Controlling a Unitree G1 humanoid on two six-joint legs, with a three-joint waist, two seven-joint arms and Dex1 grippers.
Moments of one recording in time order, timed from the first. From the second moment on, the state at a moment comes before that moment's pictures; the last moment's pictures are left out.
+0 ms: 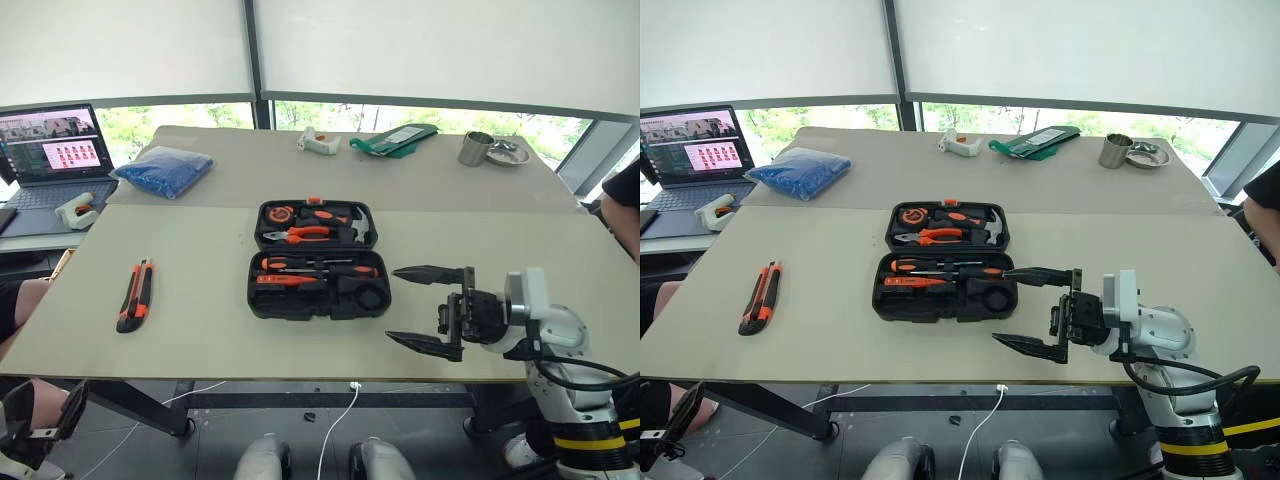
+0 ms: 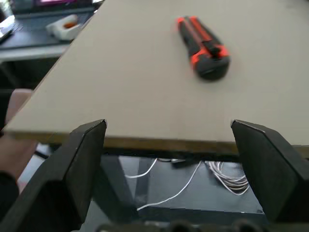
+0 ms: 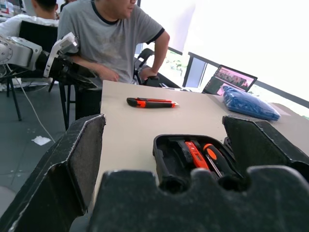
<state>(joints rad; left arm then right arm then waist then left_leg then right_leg) 0.59 0.35 0.82 -0.28 -0.52 0.20 -0.59 -0.18 -0.57 -0.10 -0.25 0.65 0.02 1.26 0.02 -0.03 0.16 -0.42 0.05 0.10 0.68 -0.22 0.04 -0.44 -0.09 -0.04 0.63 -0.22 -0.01</state>
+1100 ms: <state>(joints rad) -0.23 0.74 0.32 -0.05 -0.44 0.73 -0.48 -0.28 -0.54 -0.04 -0.25 0.65 0.14 1.14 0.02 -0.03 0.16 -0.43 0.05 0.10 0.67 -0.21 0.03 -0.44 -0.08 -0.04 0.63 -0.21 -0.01</state>
